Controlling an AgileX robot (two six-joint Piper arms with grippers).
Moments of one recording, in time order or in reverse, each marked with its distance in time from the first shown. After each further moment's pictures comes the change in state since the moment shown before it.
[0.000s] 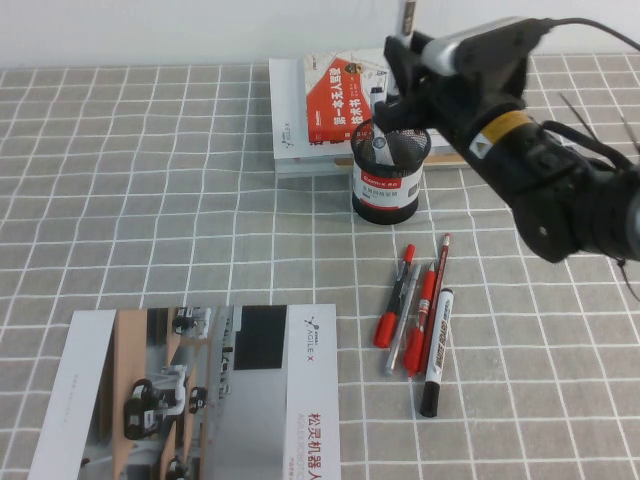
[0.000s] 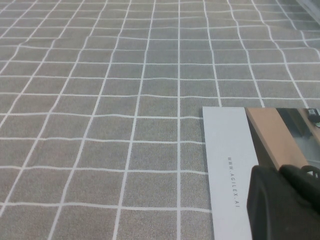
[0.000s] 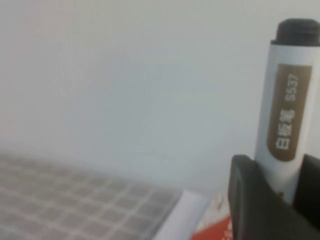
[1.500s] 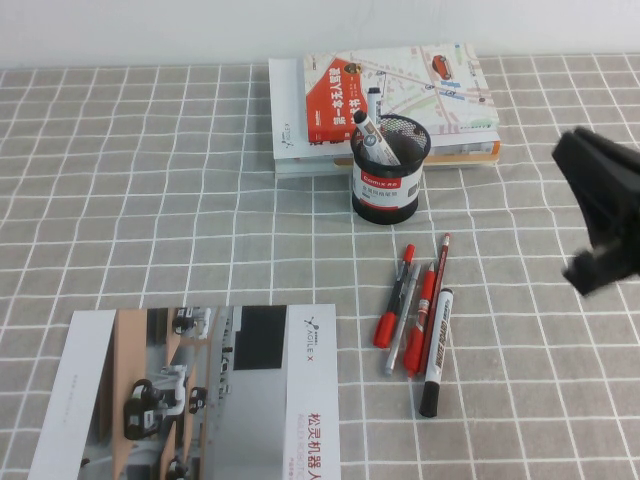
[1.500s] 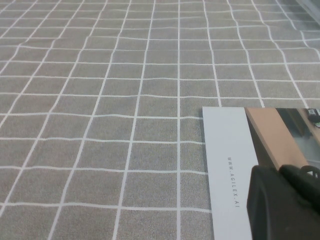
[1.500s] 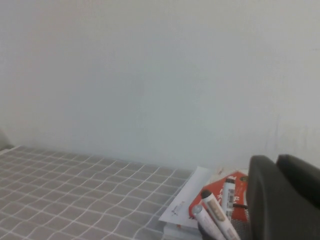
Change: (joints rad) right arm -0.026 -0.809 0.769 -0.086 -0.006 0.119; left arm 0.000 0.000 0.000 0.000 0.000 0.000
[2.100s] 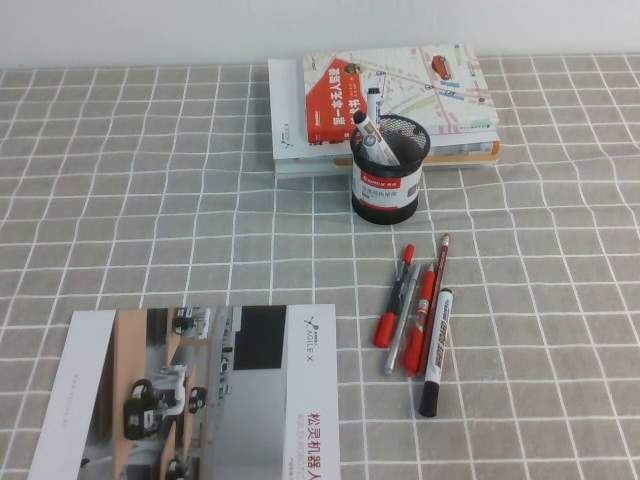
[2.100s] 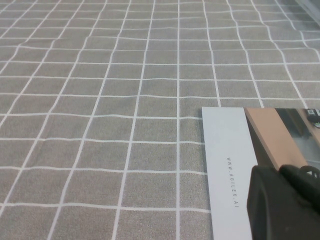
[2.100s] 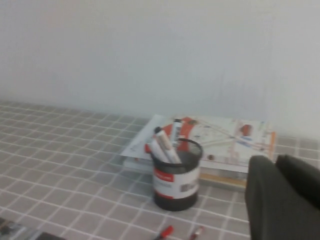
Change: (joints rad) right arm 0.000 -0.681 0.049 -0.546 0.804 0.527; left arm 0.000 0.000 0.000 0.000 0.000 0.000
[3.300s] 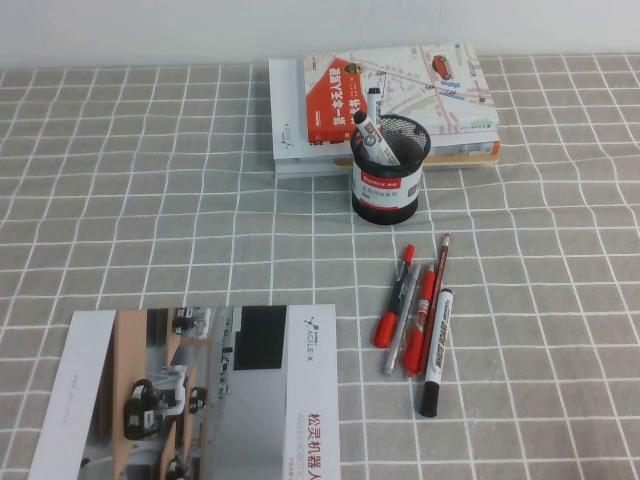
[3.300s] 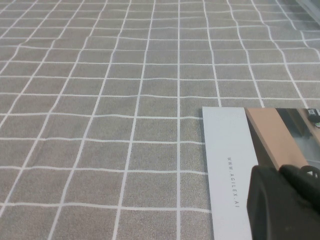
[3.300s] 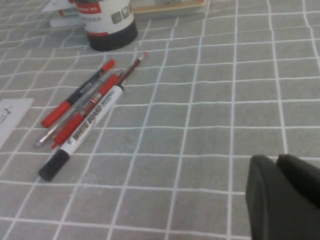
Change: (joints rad) right arm -0.020 -0.419 0.363 0.409 0.389 -0.230; left arm 0.000 0.000 0.000 0.000 0.000 0.000
